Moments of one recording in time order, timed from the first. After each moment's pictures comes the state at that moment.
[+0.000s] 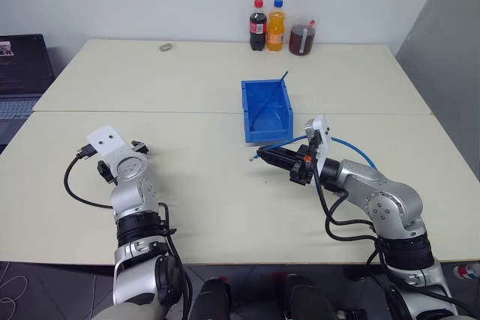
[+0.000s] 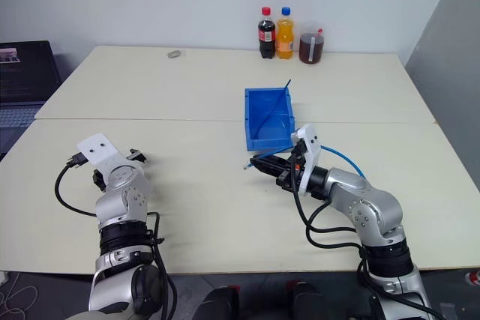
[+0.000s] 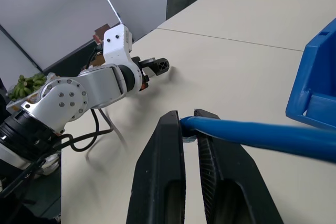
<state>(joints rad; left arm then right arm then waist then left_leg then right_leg) -0.61 0.19 0.51 0.36 -0.13 0.45 0.49 -0.45 -0.30 0.06 -0.28 0.69 0.84 0.61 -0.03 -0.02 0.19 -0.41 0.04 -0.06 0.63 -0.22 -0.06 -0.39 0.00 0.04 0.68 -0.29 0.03</state>
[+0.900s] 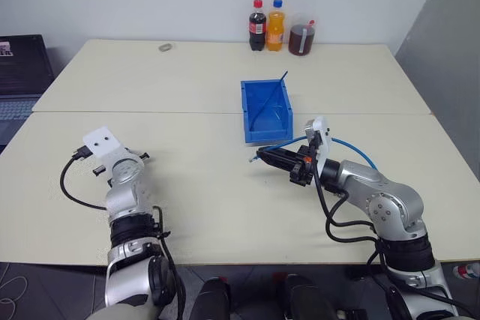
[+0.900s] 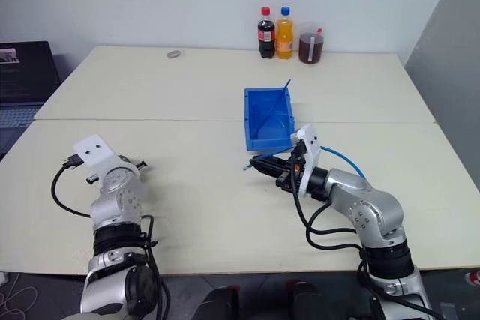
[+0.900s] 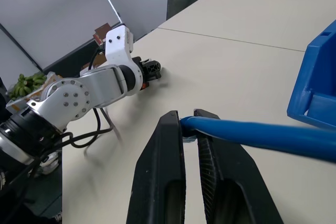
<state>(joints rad) -0.55 0.25 0.48 0.35 -0.18 0.42 0.34 -0.44 -0.30 0.06 -0.30 0.69 0.84 0.61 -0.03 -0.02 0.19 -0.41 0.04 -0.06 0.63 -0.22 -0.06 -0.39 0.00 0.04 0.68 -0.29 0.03</state>
